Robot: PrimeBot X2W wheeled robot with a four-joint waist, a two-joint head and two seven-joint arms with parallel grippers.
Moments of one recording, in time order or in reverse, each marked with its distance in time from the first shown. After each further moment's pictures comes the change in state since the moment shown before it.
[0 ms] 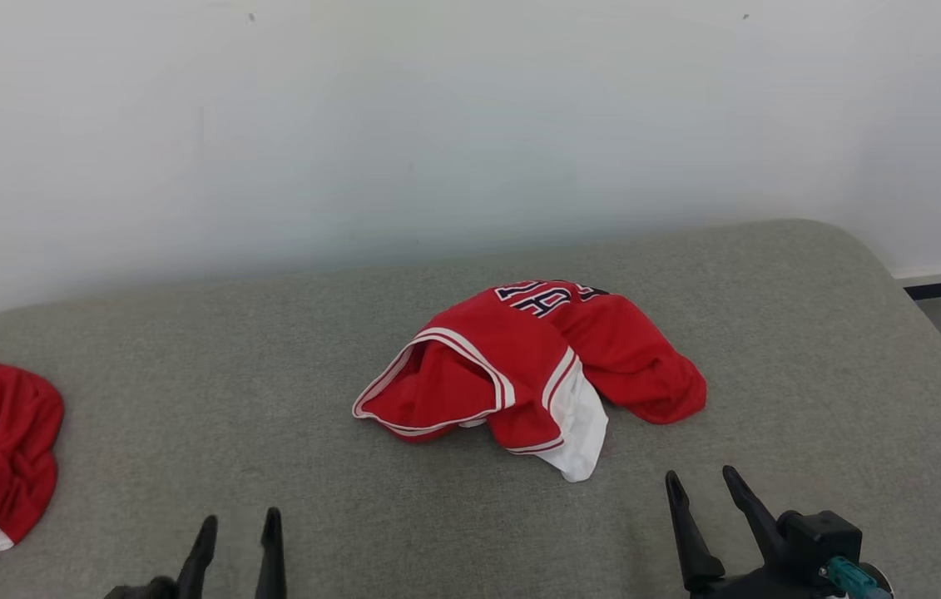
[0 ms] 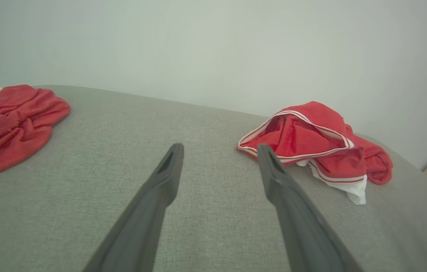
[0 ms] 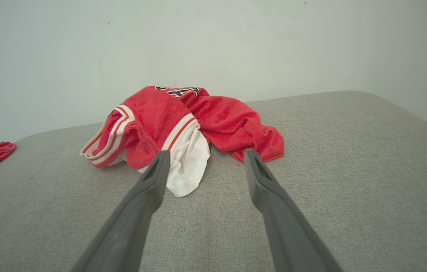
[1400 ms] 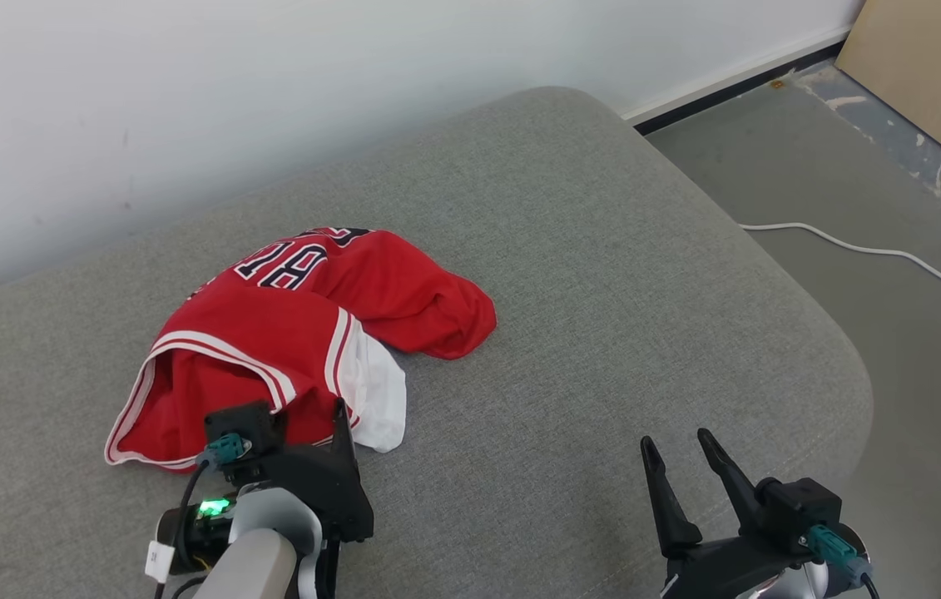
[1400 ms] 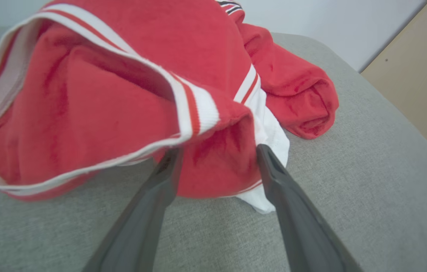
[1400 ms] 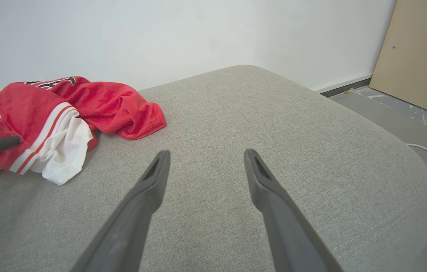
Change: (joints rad) left arm -0.529 -0.021 -0.307 0.501 -0.225 0.276 0.111; right arm -0.086 0.000 0.054 0.041 0.024 0.000 -0.037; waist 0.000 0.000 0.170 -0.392
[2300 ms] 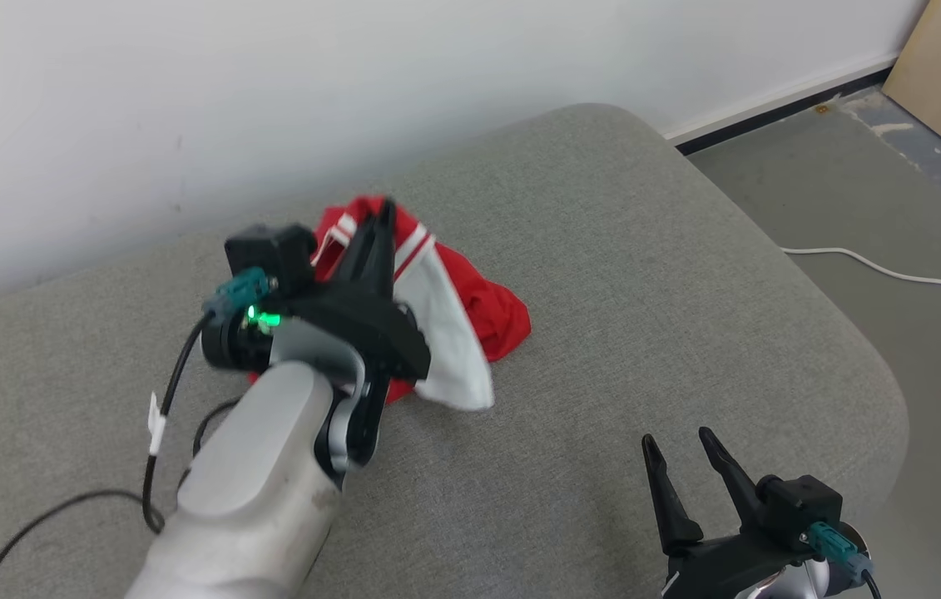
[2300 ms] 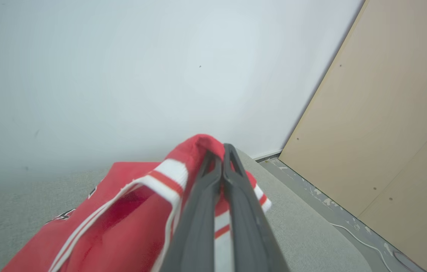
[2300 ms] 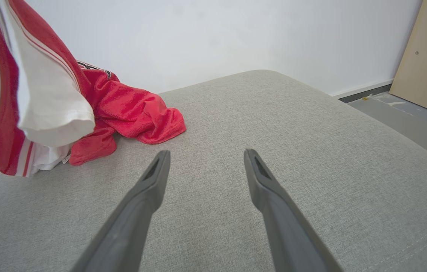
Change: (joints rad) left arm -0.284 0.000 -0.139 -0.032 -0.141 -0.131 -0.108; right arm -0.006 0.000 -0.005 0.004 0.000 0.000 0.006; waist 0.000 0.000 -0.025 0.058
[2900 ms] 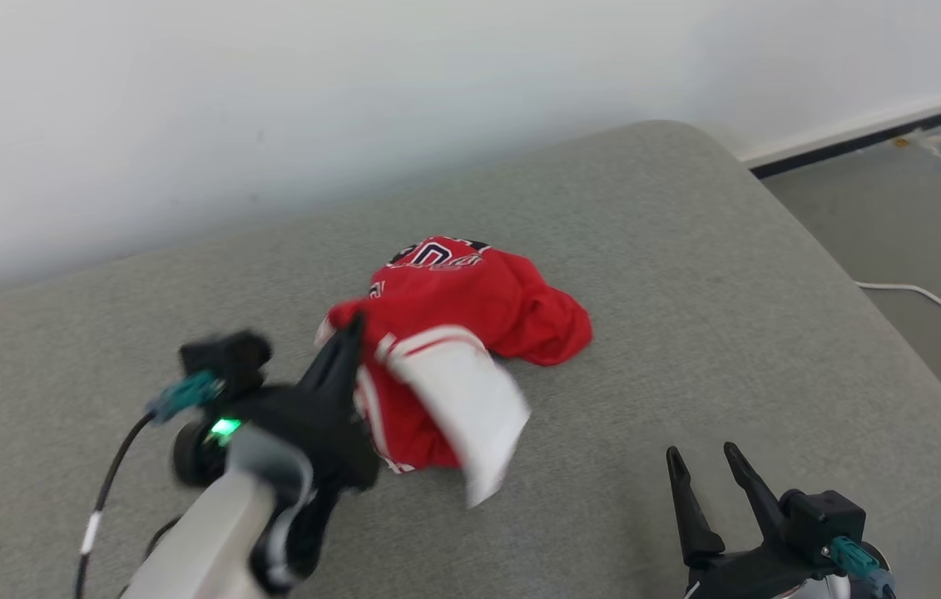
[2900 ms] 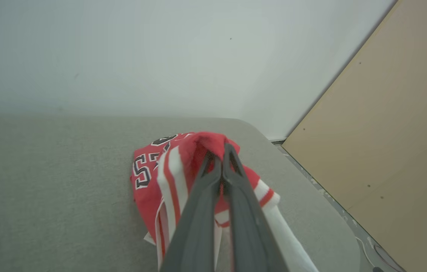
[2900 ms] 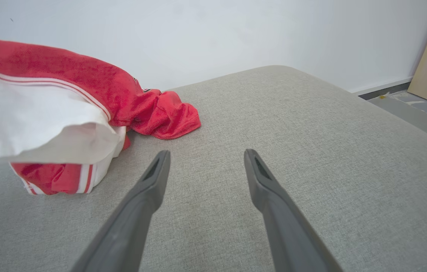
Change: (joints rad) left arm 0.142 0.116 -0.068 -0.207 -0.195 -0.004 0.049; right arm 0.032 0.000 -0.049 0.002 -0.001 0.000 -0.005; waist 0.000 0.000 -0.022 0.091
